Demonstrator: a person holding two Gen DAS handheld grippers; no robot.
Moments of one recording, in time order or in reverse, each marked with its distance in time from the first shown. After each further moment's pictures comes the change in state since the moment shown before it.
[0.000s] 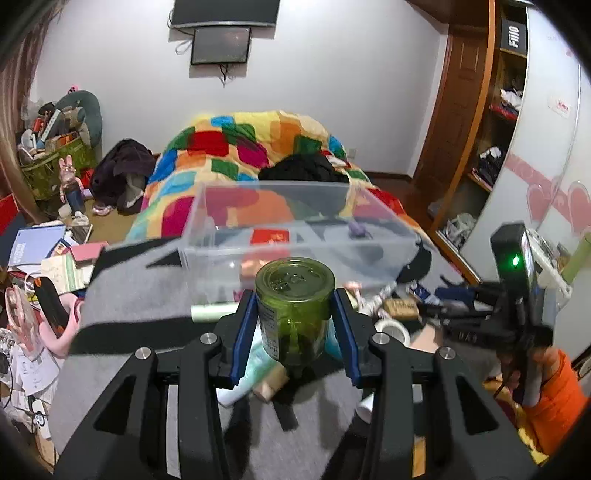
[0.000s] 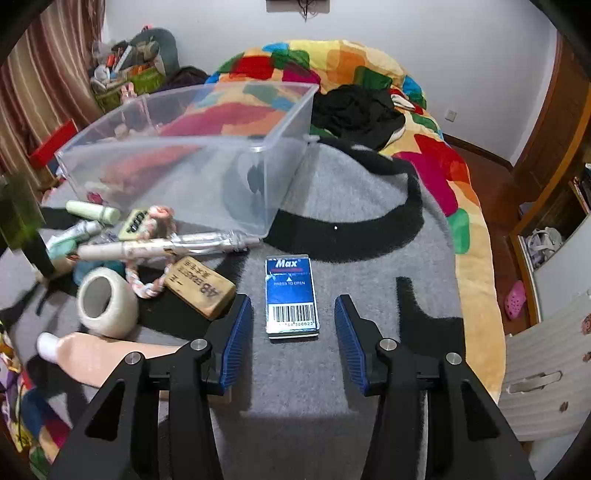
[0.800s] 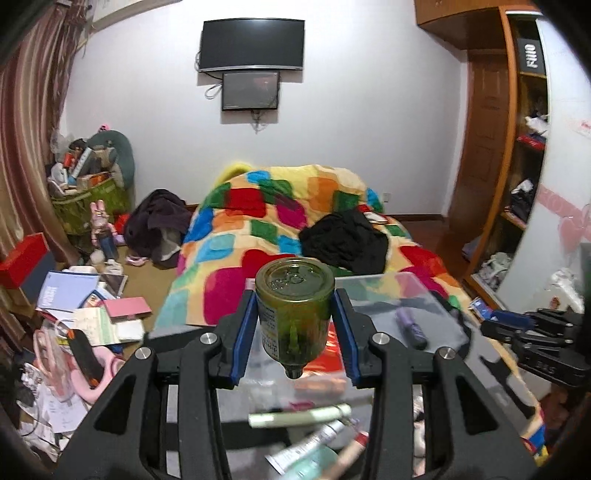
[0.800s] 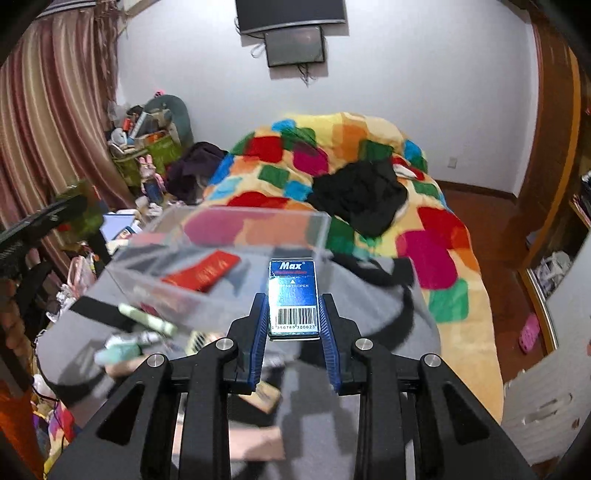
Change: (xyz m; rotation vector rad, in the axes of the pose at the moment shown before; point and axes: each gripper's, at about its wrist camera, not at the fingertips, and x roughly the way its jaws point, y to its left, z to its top) left arm 0.009 0.027 0.081 0.007 -0.155 0.162; right arm -0.072 0.014 0.072 0.042 -0.253 0.080
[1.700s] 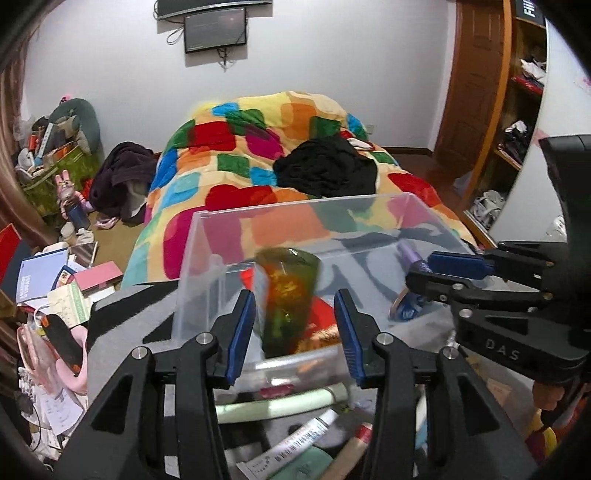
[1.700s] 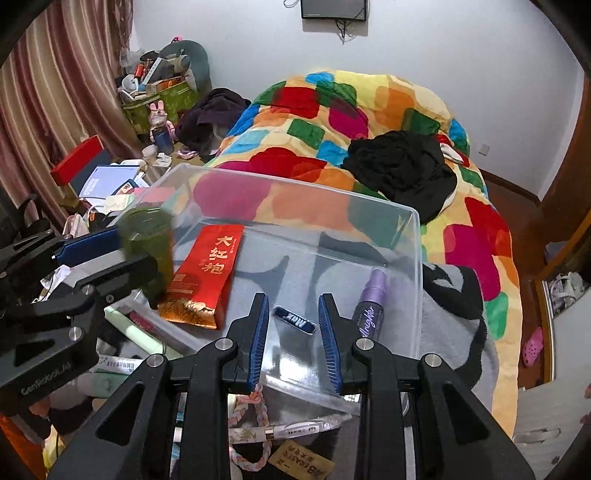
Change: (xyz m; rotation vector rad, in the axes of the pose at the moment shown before) left arm 0.074 -0.028 -0.035 0.082 0.259 -0.091; right arm 0.088 0.042 0.019 -0.107 0.193 0.021
